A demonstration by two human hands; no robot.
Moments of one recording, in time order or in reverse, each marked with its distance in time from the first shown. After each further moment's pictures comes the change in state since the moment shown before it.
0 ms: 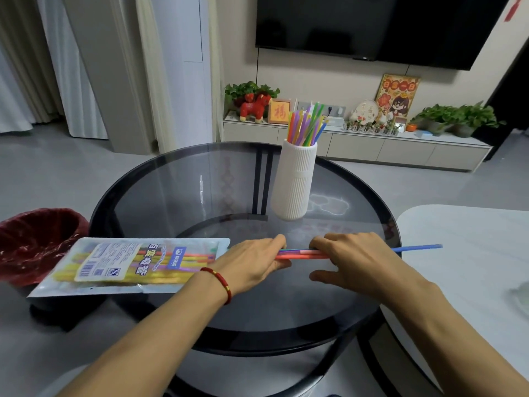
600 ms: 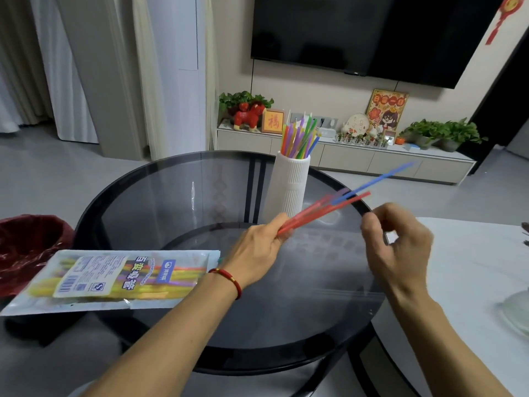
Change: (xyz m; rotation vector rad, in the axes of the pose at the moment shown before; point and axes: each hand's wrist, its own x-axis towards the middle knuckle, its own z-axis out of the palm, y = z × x) left_hand 0.034 0.014 -0.013 -0.370 0.343 -0.056; right_hand -0.014 0.018 -0.021 0.683 0.986 0.444
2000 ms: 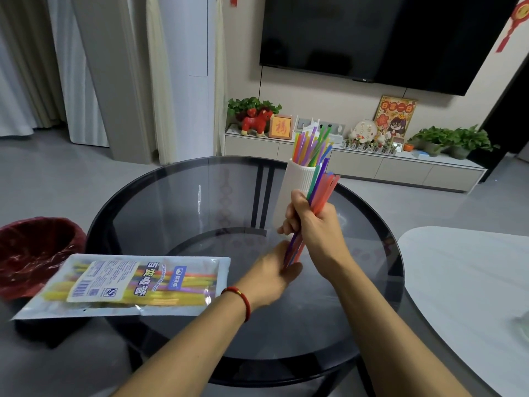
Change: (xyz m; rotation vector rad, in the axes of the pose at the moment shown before) left_hand -0.012 -0.008 0.021 -0.222 -0.133 -0.252; right_hand 0.021 -0.059 0.106 0.755 -0.384 0.551
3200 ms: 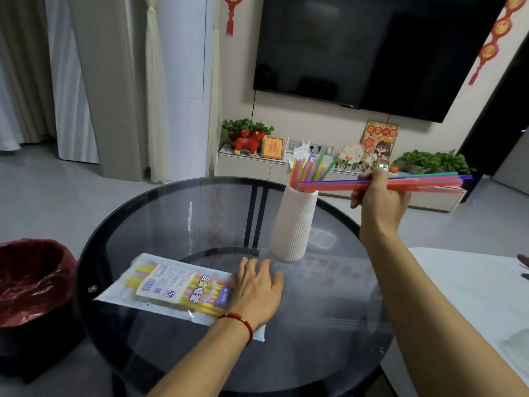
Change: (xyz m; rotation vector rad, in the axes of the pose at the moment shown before) left_hand 0.012 -0.020 -0.004 0.295 0.144 -0.239; right_hand 0.074 -0.050 -0.070 0.050 0.658 -0.196
